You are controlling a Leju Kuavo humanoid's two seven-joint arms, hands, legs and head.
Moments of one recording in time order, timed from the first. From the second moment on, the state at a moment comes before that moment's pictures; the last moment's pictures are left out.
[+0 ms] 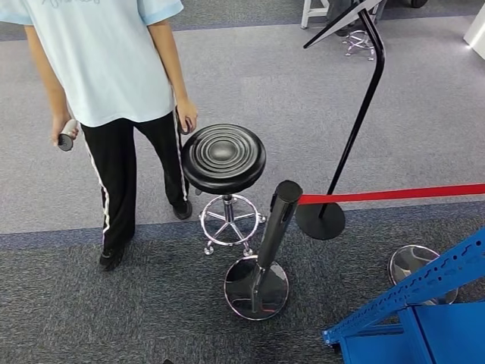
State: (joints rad) left arm 0.00 -0.24 0.66 -0.26 -1.21 0.38 -0.22; right arm -0.07 0.10 1.08 0.01 -1.52 -0.09 -0.48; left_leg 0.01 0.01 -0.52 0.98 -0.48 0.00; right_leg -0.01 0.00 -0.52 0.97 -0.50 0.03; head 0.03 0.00
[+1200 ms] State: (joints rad) left arm 0.00 -0.24 0.69 -0.26 -1.23 0.39 -0.20; right arm -0.07 0.10 1.11 0.01 -1.52 -0.10 -0.47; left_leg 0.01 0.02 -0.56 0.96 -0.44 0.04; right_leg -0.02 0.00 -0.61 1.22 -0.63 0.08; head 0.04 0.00
